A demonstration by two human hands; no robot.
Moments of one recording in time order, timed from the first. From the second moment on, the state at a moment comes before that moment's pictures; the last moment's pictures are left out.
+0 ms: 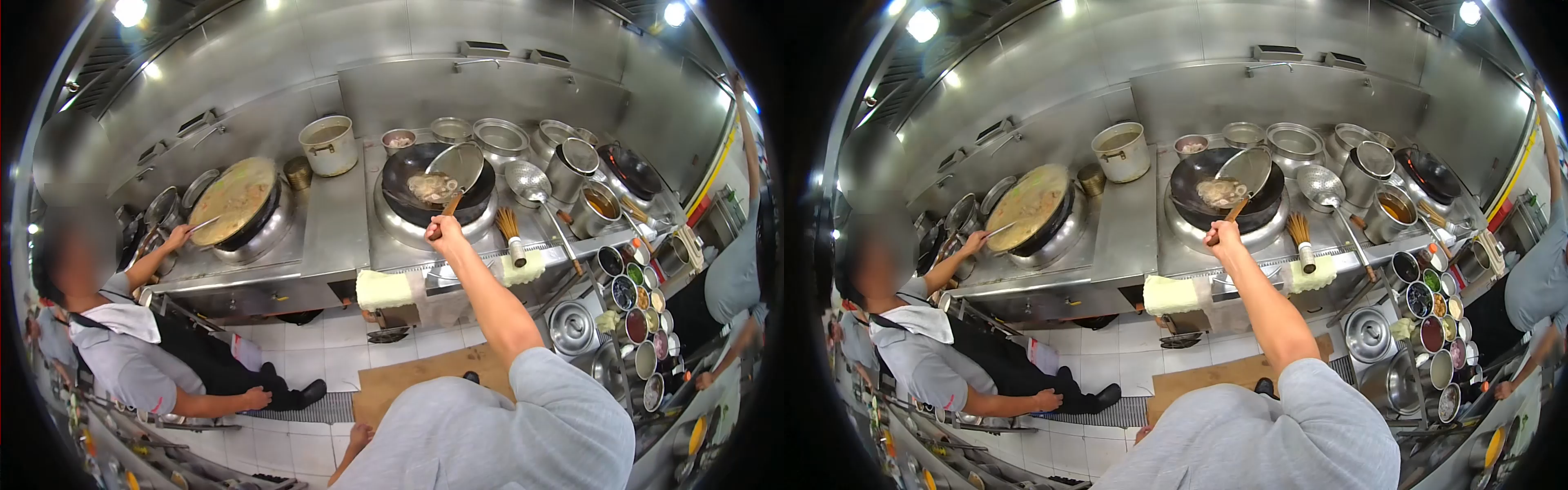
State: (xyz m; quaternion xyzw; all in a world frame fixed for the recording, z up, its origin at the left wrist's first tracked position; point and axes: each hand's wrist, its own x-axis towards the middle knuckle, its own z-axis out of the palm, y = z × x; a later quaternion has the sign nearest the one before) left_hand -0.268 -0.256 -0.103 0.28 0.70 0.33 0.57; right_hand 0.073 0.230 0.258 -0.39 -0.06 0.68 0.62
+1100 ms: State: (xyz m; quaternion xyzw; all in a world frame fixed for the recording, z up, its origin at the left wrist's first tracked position) left_hand -0.244 -0.245 -0.085 0.25 0.71 0.36 0.55; right_hand 0.247 0.234 0.280 -0.43 -0.26 0.66 0.55
